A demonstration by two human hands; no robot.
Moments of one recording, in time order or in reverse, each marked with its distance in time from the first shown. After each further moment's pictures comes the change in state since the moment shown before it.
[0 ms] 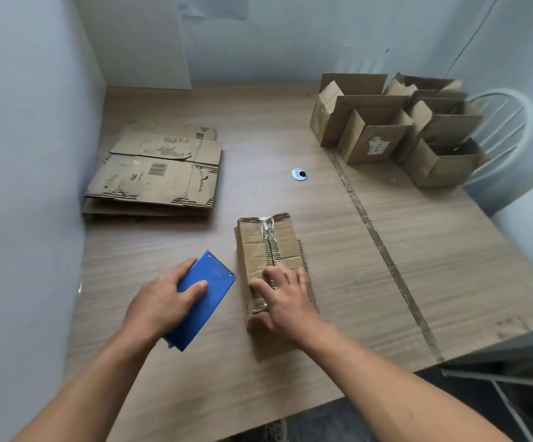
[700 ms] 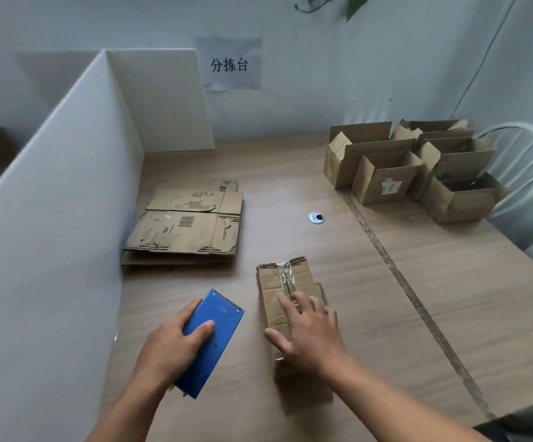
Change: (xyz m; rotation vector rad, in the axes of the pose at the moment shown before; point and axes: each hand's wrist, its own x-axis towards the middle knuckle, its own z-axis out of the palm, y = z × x) left_hand -0.012 -0.007 -0.027 -0.172 0.093 -0.023; right_hand 0.019 -0.006 -0.031 -0.033 -0.034 0.237
